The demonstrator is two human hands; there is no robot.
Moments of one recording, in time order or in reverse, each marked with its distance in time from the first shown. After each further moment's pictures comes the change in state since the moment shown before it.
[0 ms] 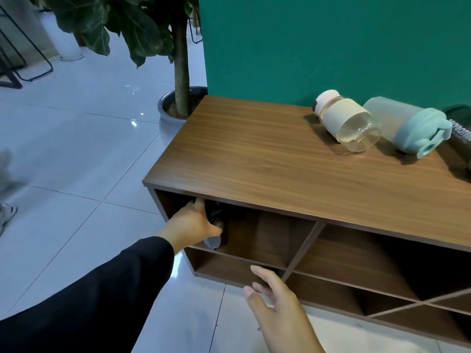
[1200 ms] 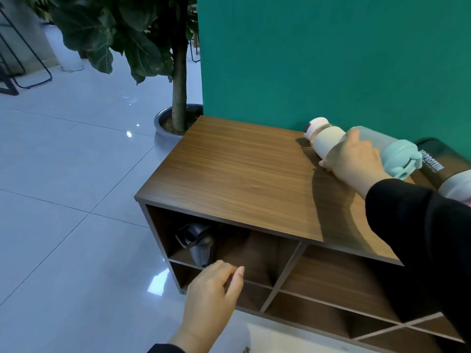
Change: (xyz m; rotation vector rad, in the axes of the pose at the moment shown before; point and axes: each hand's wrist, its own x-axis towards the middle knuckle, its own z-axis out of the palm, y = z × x) left_hand -0.120 0.054 0.072 -0.329 0.440 0.322; right_hand 0.183 -0.142 -0.222 -0.815 0.719 -0.135
